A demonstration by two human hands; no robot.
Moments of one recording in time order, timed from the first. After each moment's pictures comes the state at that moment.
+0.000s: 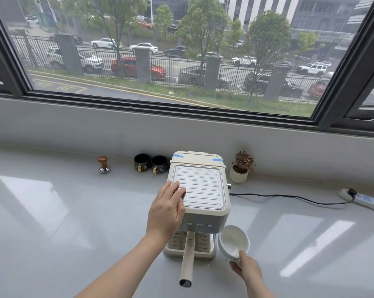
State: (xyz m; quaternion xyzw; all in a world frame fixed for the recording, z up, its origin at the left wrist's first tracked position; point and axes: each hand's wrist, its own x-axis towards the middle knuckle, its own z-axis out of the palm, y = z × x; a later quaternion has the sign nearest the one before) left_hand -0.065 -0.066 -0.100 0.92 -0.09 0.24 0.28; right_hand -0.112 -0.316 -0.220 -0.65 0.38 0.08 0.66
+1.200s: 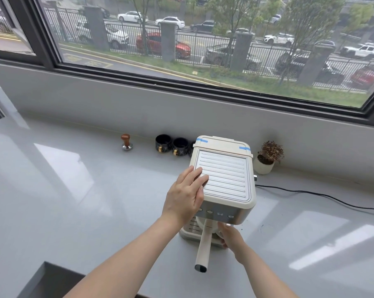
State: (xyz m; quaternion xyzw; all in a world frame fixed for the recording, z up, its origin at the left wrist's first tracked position) left_hand -0.062 -0.055 -0.102 0.92 -0.12 0.22 0.28; right_hand -0.057 -0.242 -0.224 -0.80 0.20 0.26 0.50
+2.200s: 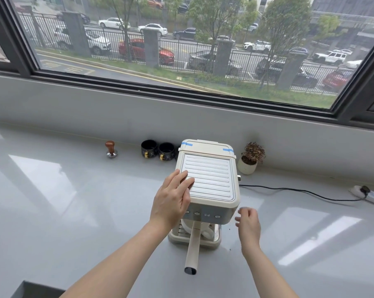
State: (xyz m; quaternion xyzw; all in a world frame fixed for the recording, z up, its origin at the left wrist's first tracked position) left_hand -0.062 -0.055 -0.101 0.93 -0.12 0.22 0.28; right_hand -0.065 -0.277 -0.158 -0.75 0.28 -0.06 0.60
